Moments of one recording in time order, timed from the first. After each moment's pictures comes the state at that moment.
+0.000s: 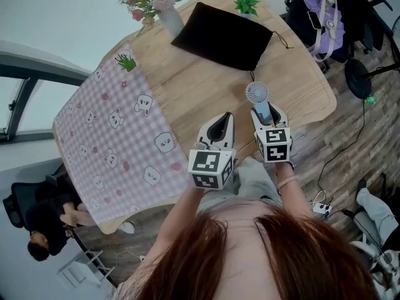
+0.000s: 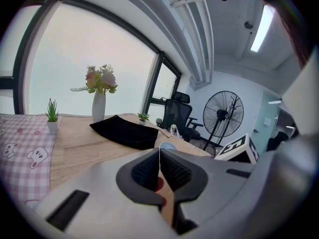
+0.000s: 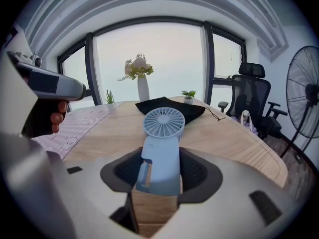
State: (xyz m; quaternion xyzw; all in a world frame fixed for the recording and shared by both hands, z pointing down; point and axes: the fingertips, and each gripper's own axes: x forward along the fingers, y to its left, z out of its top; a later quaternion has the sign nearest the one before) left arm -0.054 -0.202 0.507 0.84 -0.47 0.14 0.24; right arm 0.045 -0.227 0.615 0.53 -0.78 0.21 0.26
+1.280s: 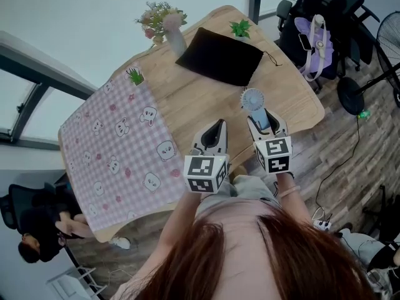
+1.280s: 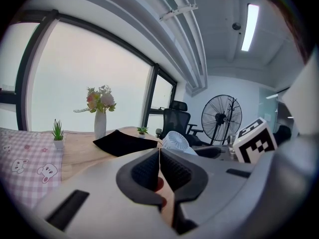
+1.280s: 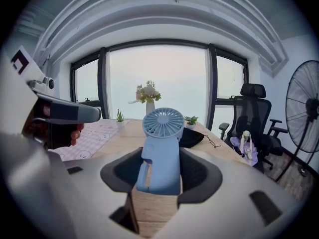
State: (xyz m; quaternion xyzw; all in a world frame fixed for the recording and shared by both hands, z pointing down) left arm -0.059 -0.178 0.454 0.85 -0.49 0.11 0.18; right arm 0.045 -0.205 0.514 0.53 -0.81 0.14 0.21
